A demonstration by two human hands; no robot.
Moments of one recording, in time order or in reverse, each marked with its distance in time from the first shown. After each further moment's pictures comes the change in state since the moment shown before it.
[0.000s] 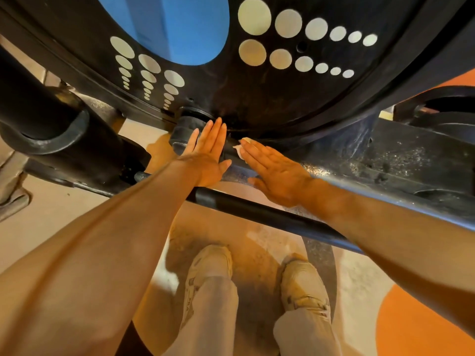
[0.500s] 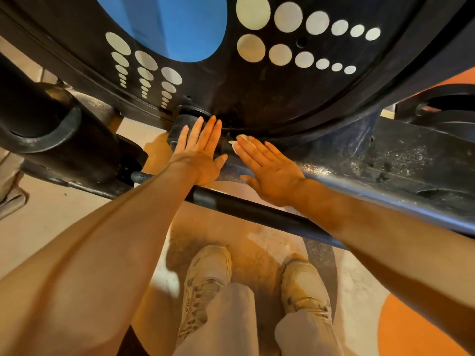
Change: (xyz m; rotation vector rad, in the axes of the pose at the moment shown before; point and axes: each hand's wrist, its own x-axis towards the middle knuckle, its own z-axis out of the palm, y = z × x) left_hand 0.005 -0.005 0.009 -0.052 0.067 -0.084; right_hand 0.008 -0.007 0.008 -0.080 0.043 0.038
